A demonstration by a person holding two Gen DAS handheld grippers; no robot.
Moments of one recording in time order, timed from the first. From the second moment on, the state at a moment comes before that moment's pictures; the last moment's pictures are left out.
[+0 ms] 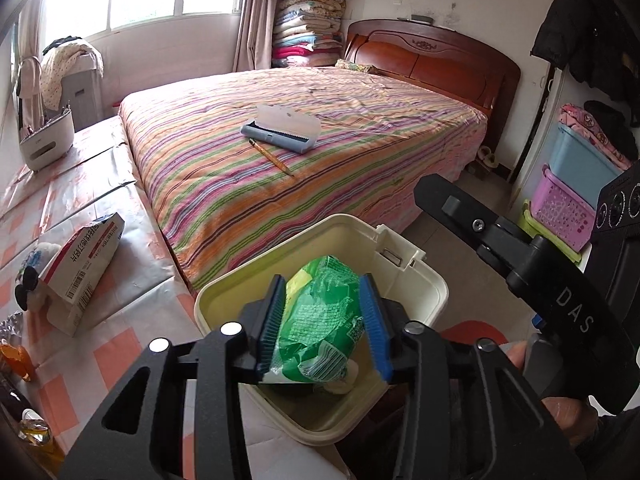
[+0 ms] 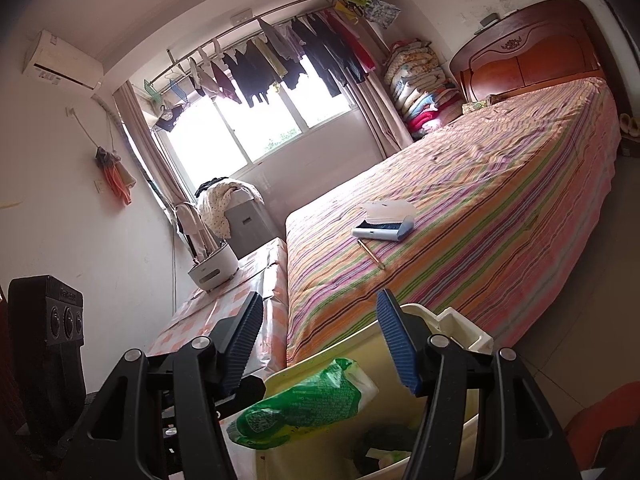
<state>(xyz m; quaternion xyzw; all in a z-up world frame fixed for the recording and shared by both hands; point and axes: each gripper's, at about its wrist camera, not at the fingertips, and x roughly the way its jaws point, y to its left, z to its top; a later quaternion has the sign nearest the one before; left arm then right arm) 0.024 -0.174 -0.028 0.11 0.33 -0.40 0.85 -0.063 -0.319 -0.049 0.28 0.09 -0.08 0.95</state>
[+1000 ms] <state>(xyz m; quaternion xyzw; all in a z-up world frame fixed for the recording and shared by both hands) 0.091 -0.032 0.006 -0.04 0.31 -0.21 0.93 -0.046 -0.294 -0.049 0.27 0.11 -0.04 0.96</state>
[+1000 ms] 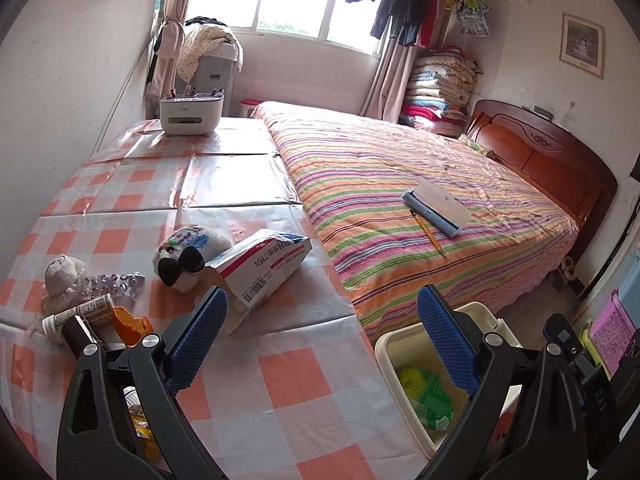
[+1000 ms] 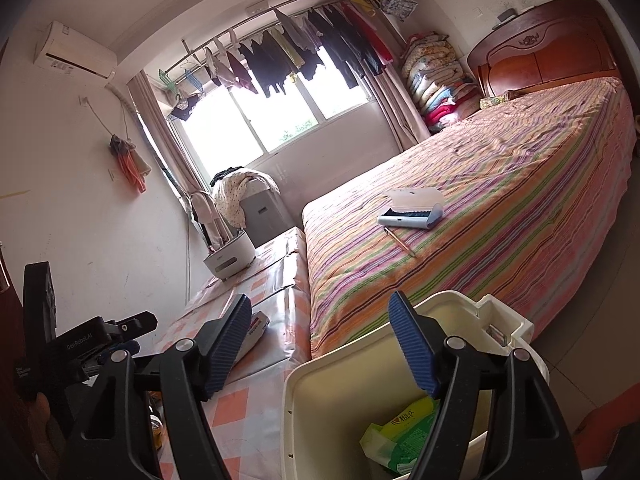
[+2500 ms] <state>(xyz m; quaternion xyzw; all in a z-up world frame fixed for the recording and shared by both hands) 0.168 0.135 -0.092 -0.23 0.50 0.03 0.84 0.137 -0.185 -0.067 0.25 0.30 0.07 0.92</state>
